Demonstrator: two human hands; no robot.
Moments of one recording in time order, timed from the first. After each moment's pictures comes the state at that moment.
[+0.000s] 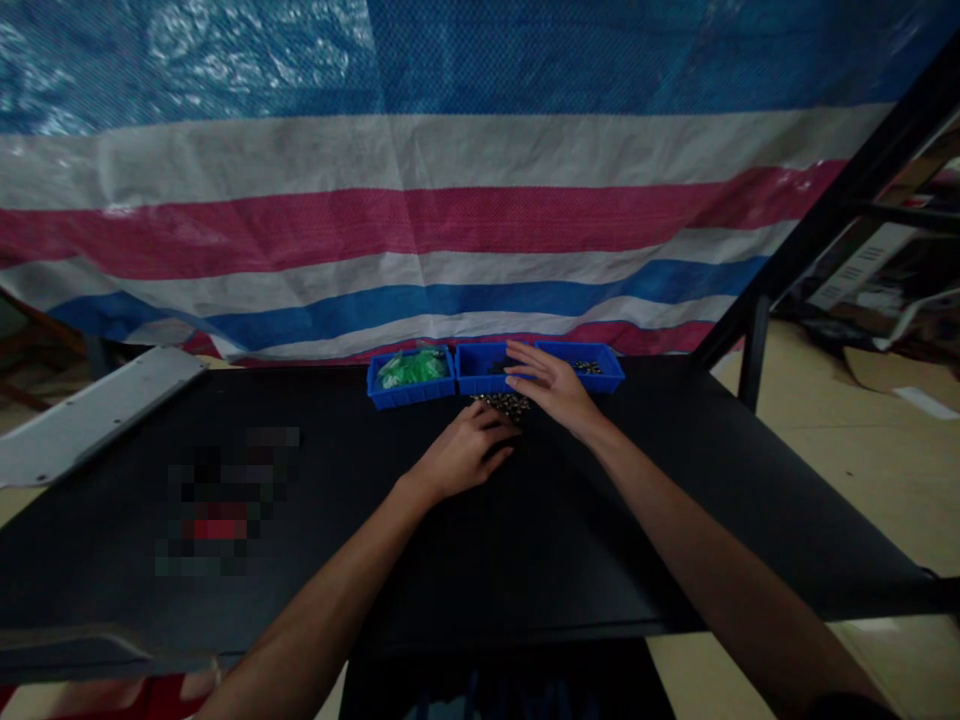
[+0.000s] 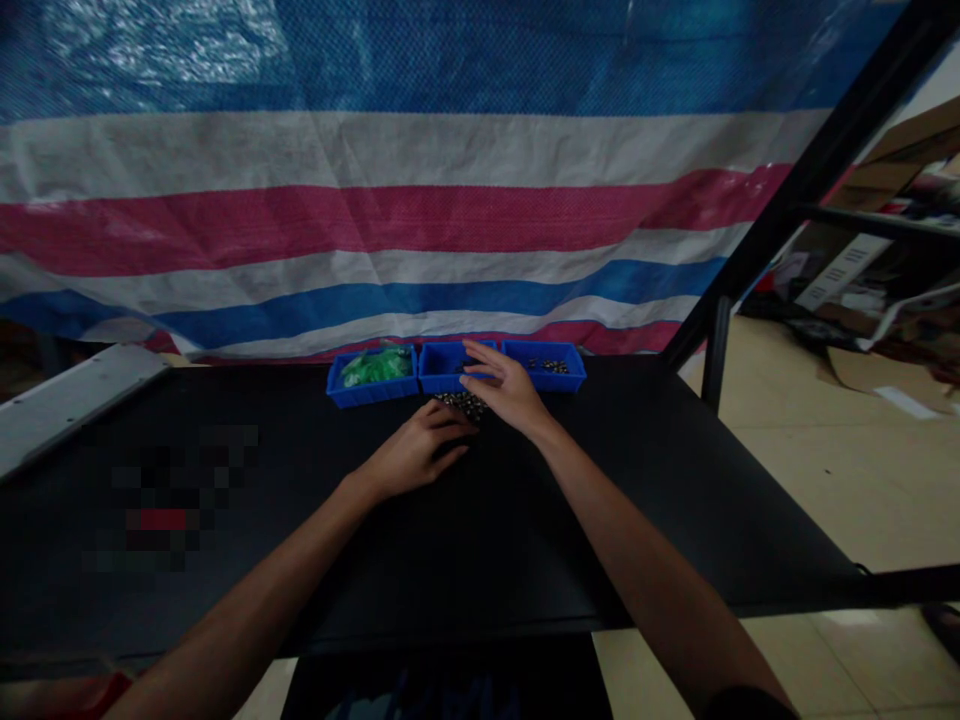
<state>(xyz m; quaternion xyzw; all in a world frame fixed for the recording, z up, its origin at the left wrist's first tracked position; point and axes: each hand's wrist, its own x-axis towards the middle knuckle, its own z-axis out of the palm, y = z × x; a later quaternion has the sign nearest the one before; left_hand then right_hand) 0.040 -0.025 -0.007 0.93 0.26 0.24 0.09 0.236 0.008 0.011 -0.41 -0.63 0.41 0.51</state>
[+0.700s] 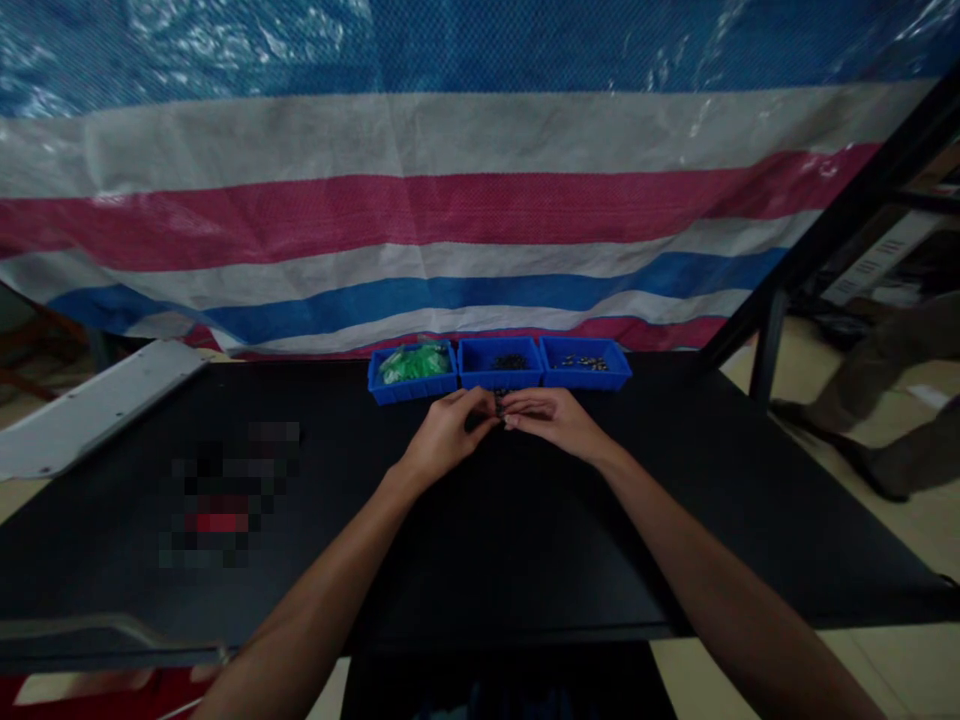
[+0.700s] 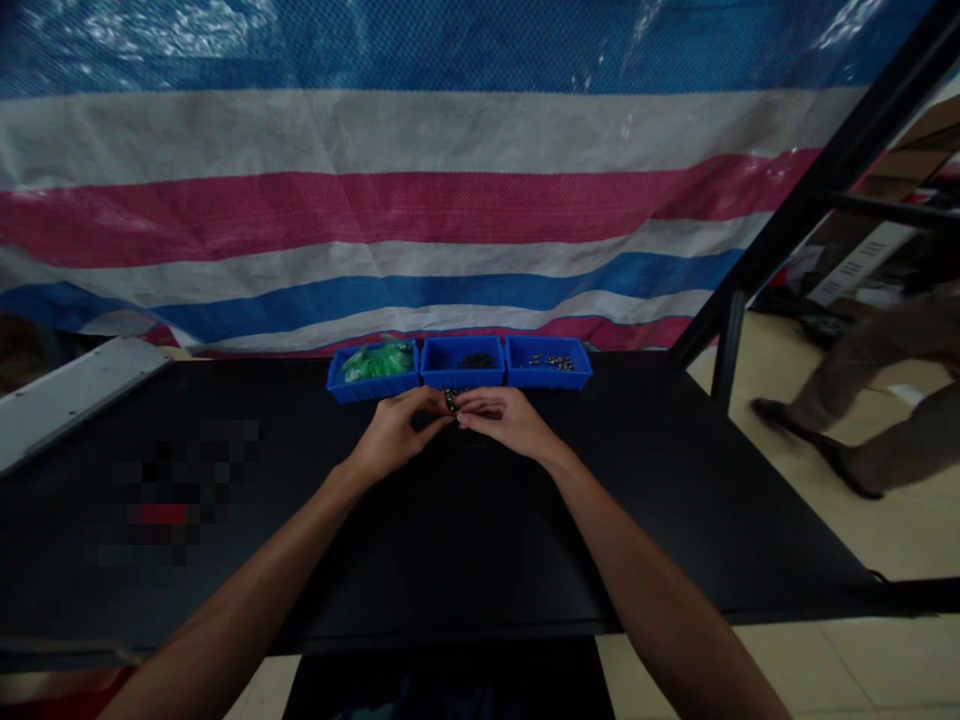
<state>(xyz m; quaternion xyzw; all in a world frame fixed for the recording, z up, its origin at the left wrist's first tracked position) 0.030 -0.015 -0.007 0.83 0.32 0.40 0.21 0.239 -0.015 -0.011 -0.37 -0.66 0.51 0.41</state>
